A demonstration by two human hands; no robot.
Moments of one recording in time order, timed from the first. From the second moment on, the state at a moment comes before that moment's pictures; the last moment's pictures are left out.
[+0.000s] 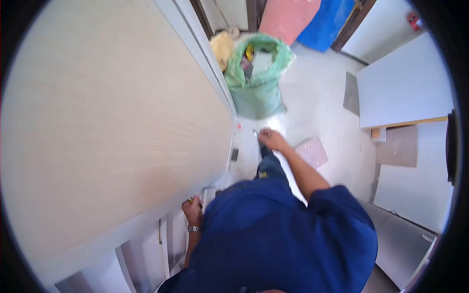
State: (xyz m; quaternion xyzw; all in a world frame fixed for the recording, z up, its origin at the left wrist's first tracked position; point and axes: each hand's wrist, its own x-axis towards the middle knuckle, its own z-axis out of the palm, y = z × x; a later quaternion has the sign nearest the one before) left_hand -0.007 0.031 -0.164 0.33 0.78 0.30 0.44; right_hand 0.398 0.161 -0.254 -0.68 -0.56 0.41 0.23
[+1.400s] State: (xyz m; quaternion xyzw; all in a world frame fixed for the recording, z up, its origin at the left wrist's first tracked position) left_hand 0.103 -0.016 -0.208 0.21 0.55 0.26 0.76; right_hand 0.311 0.004 -0.014 -0.50 -0.73 0.19 0.44
